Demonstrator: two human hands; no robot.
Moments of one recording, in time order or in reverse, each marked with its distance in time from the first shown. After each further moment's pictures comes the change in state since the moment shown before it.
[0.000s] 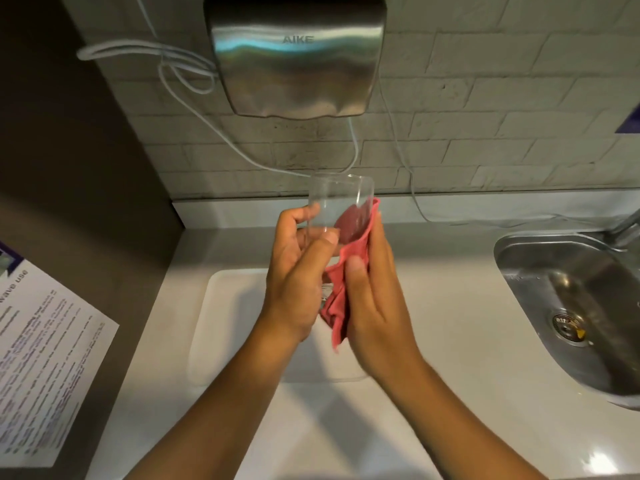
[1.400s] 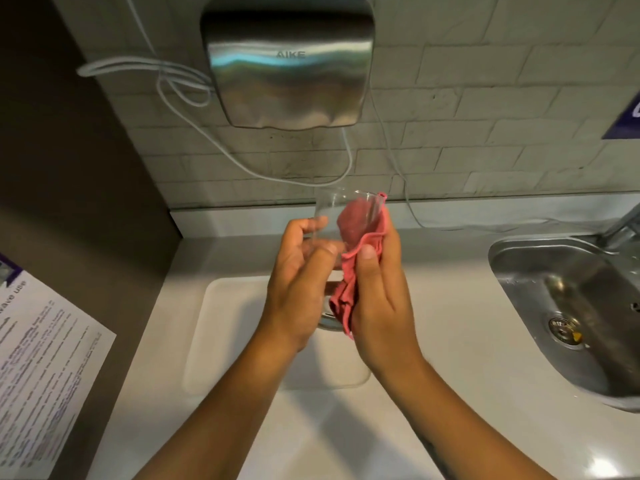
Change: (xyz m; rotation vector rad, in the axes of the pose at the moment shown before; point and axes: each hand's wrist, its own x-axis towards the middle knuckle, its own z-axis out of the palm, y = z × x) left_hand -0.007 0.002 0.008 0.155 -0.029 -0.052; right_hand 0.007 -0.014 -0.004 0.184 0.125 0.085
